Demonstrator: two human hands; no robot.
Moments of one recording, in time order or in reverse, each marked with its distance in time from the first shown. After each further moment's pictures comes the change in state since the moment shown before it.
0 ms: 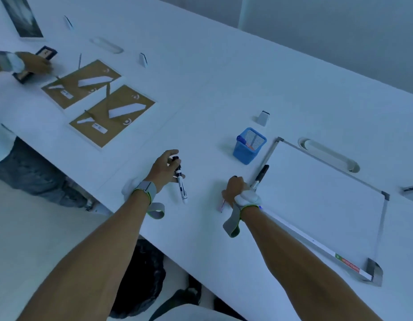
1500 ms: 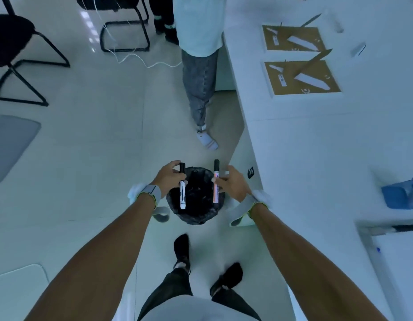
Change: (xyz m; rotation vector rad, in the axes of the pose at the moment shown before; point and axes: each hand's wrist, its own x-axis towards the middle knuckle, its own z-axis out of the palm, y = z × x) left_hand -0.316 -0.236 -0.151 -0.433 0.675 -0.365; right_hand -0.181 -0.182 0.194 0.240 -0.539 -0.727
